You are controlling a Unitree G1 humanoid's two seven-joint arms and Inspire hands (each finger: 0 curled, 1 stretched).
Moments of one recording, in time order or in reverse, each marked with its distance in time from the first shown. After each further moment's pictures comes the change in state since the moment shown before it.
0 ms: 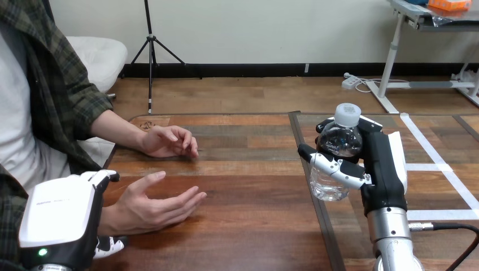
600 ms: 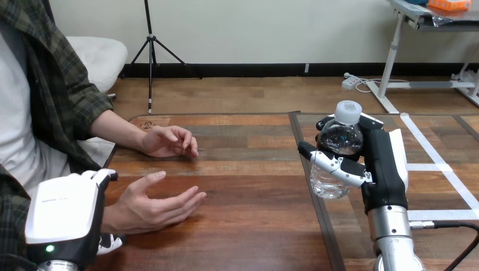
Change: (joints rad) left arm -0.068 0.009 -0.061 0.111 0.041 0.062 0.074; right arm 0.001 0.000 -0.001 -0.016 -0.003 0.001 0.000
